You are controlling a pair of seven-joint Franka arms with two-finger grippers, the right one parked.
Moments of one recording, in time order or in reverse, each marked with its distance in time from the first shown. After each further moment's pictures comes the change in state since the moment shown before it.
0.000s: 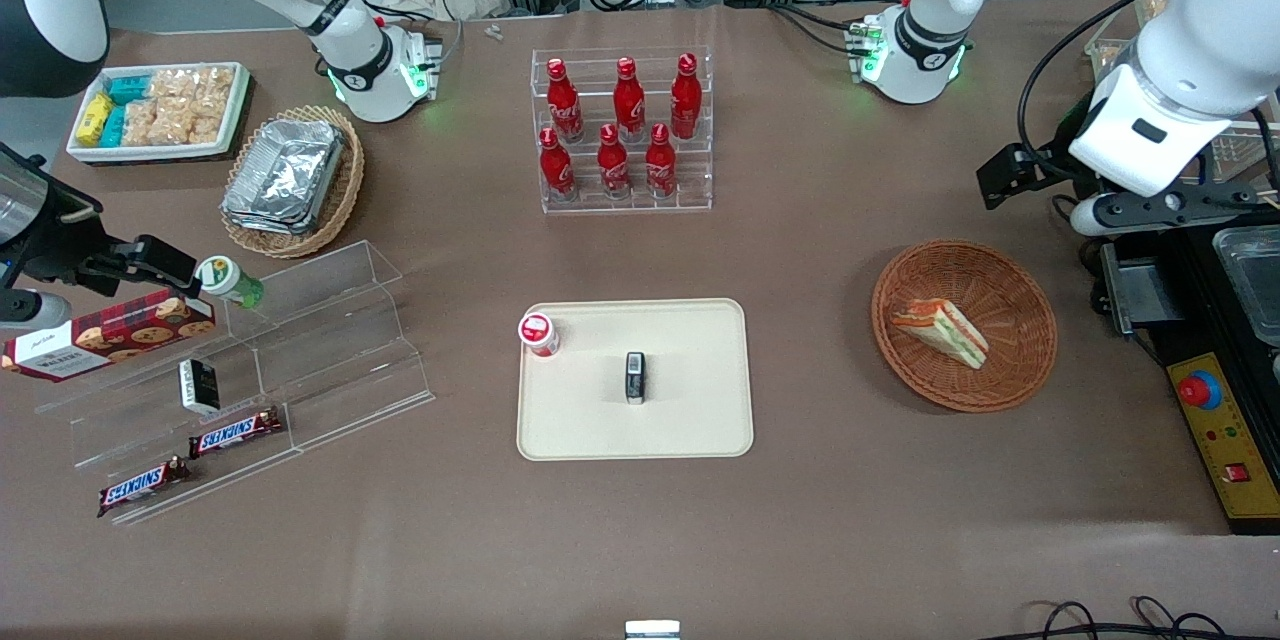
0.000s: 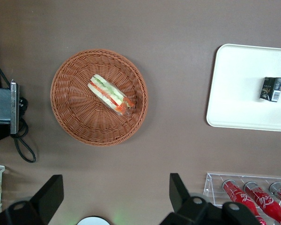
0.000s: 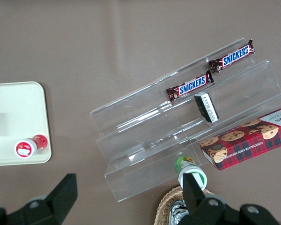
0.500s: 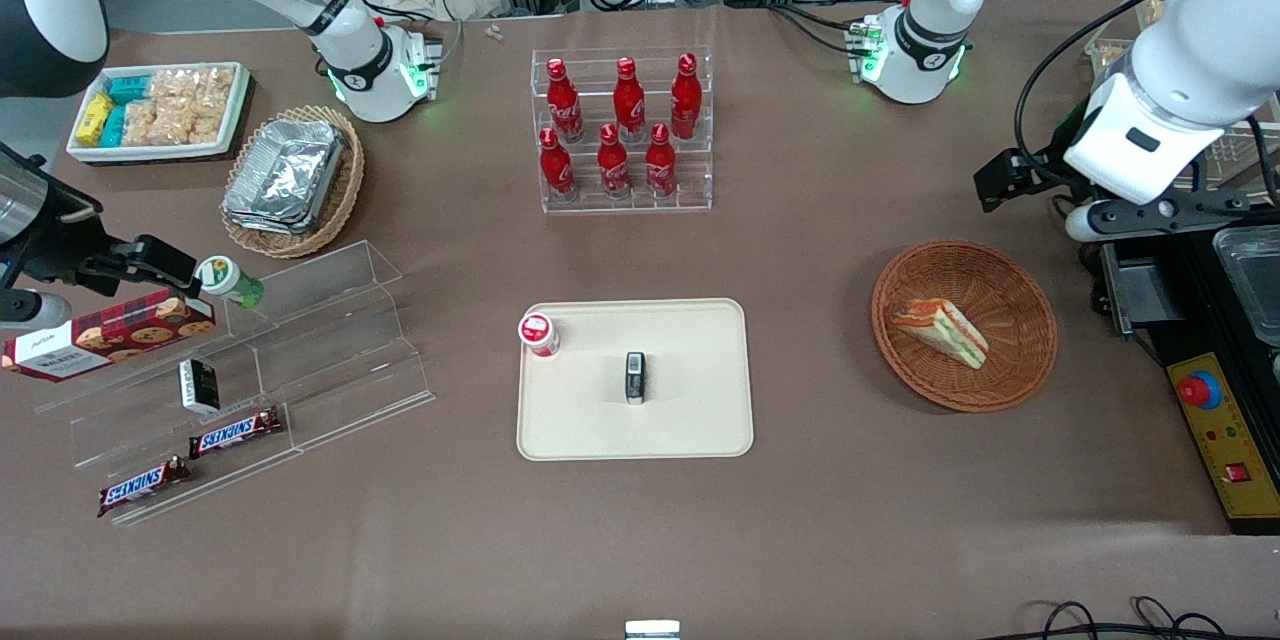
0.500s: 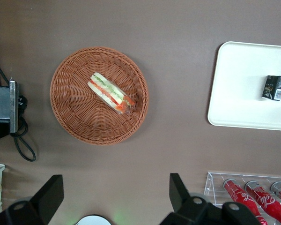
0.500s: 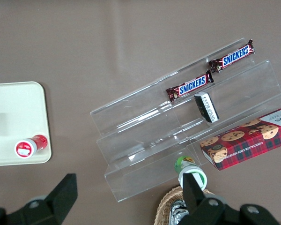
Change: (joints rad) arm 0.000 0.006 0.000 -0.004 0.000 -0.003 -0.001
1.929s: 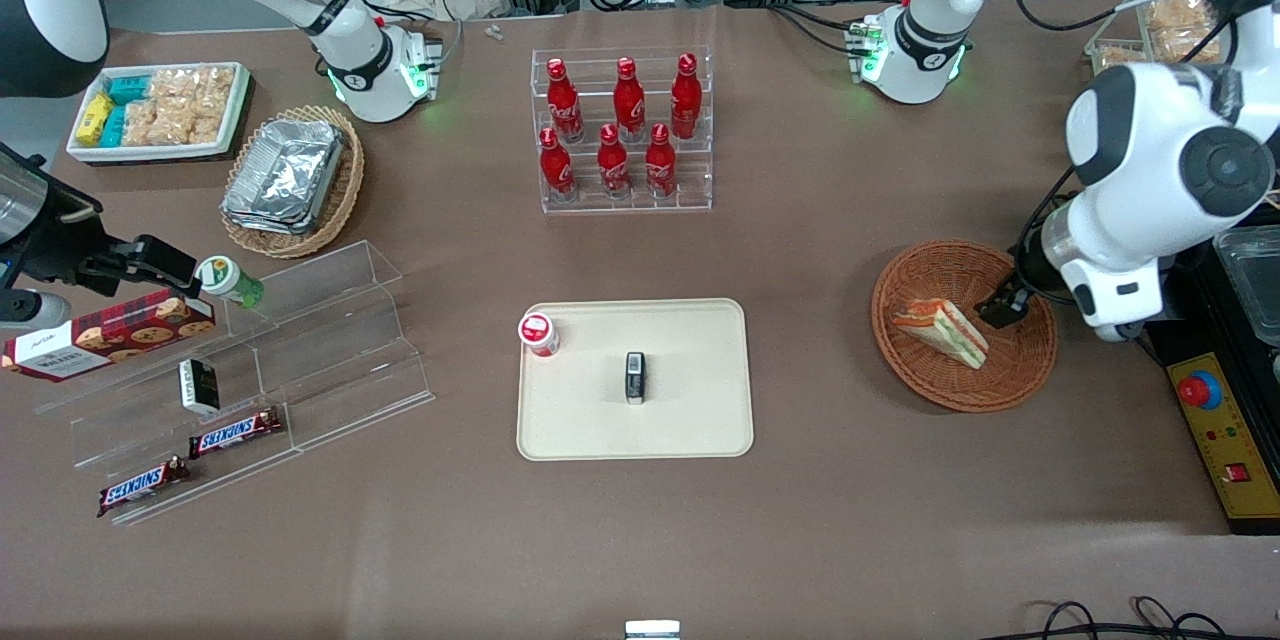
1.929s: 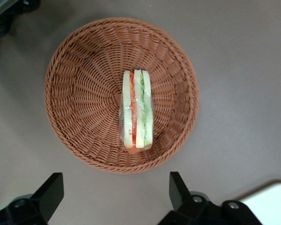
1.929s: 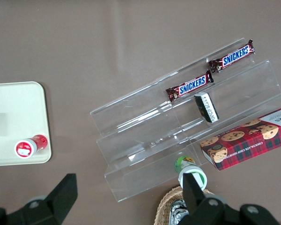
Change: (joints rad) arm 0.003 0.099 0.108 -0.421 0.009 0.474 -0.776
